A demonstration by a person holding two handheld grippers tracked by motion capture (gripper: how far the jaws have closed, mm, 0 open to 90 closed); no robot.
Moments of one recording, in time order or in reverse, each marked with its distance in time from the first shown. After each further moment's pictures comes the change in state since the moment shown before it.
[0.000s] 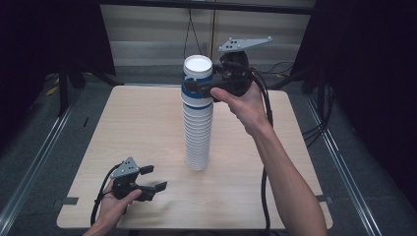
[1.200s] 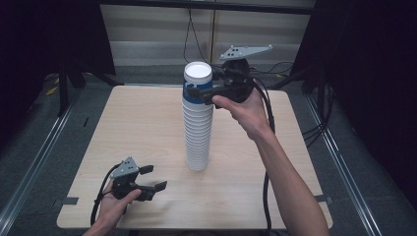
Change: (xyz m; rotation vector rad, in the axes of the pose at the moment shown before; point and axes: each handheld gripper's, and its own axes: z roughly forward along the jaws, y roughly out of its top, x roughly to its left) left arm 0.000 0.000 0.000 -0.006 0.003 -0.001; right arm 0.000 -0.014 -0.001 0.020 -0.013 0.015
